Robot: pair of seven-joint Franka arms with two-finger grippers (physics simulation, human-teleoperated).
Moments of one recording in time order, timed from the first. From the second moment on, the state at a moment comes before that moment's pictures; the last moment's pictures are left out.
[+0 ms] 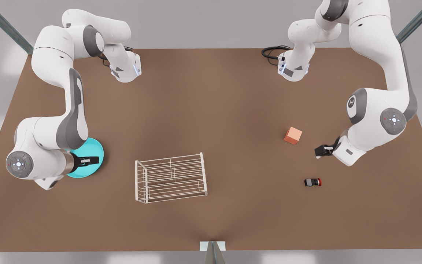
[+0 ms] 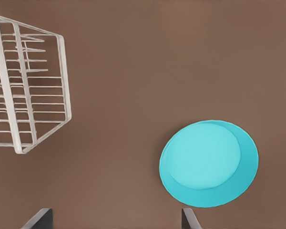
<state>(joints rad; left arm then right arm) 0.06 0.31 -0.17 -1.51 0.00 1.83 -0.14 0.03 0.66 0.03 -0.98 -0.02 1.38 -0.08</state>
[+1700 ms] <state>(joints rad) -0.09 0.61 -0.18 -1.49 0.11 2.18 0.43 -0.48 0.77 0.03 -1.59 0.08 2.00 -0.54</state>
